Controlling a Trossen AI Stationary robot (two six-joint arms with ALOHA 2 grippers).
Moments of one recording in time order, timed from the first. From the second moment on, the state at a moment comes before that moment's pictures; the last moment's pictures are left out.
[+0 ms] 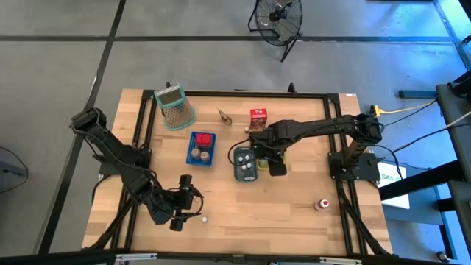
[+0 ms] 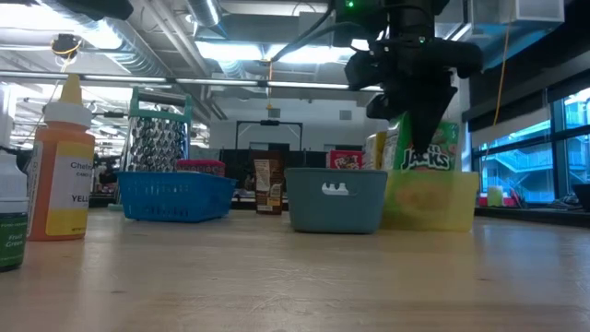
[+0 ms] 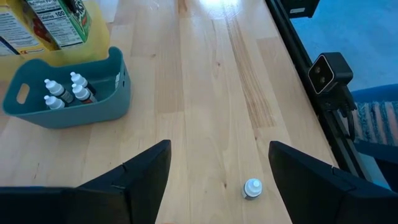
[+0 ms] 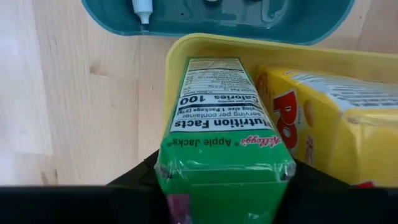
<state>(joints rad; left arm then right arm) -0.78 1.36 0.90 -0.34 -0.56 -0.46 0.00 1.77 1.37 -1.13 -0.06 -0.11</state>
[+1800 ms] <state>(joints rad) -0.78 1.36 0.90 -0.34 -0.55 -0.46 0.08 1.76 1.65 -1.33 -0.02 0.00</state>
